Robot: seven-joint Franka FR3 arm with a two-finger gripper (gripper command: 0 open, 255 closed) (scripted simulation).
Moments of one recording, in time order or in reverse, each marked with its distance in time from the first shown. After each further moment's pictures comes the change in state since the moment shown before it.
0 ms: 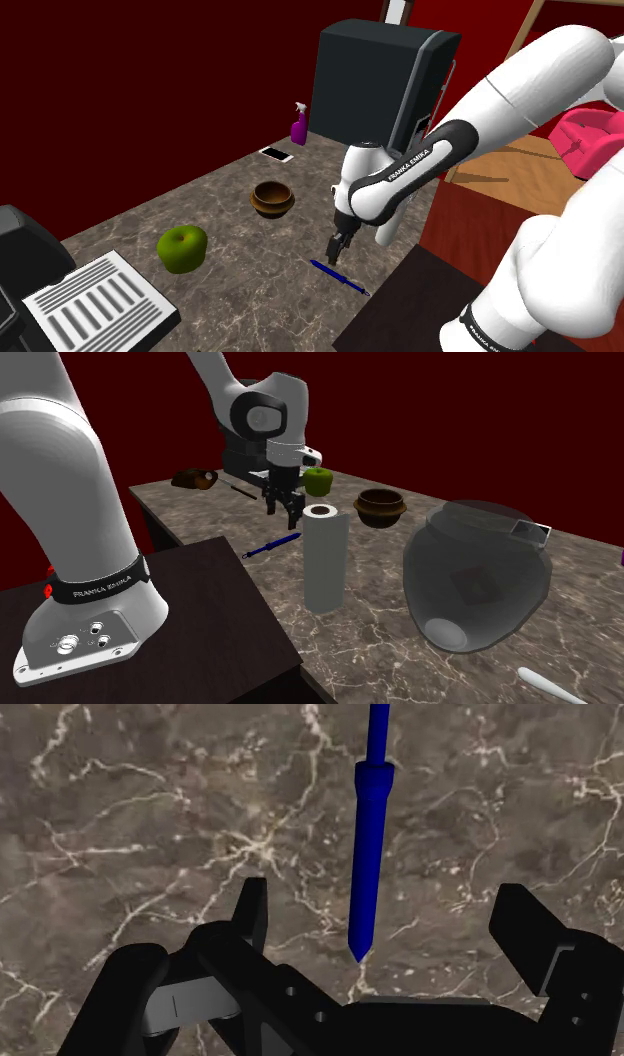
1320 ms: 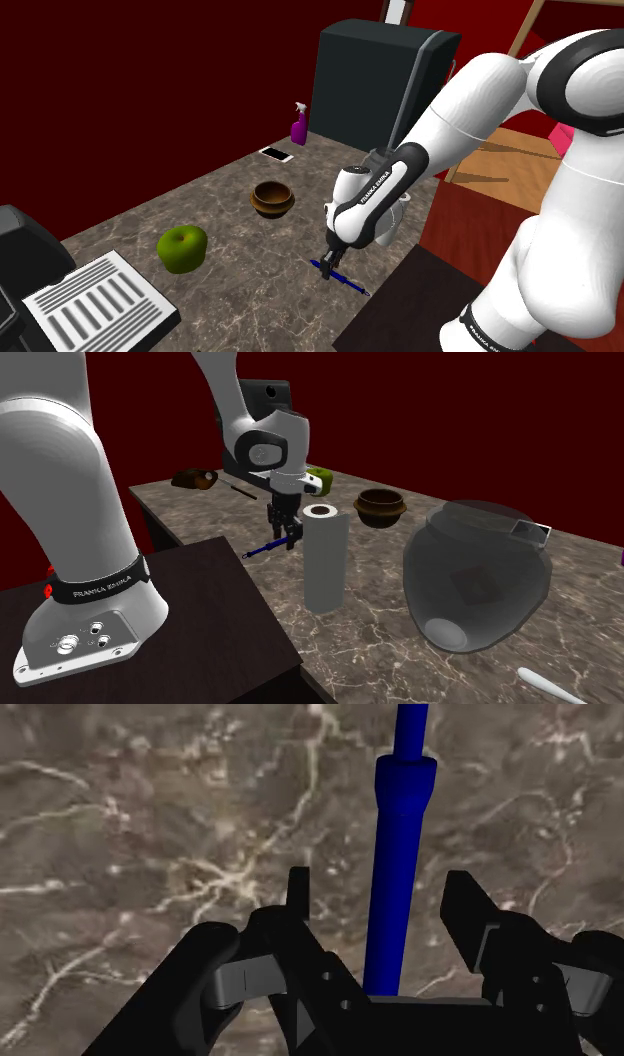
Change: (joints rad) arm 0.012 0.242 0.026 0.038 0.117 0.212 -0.086
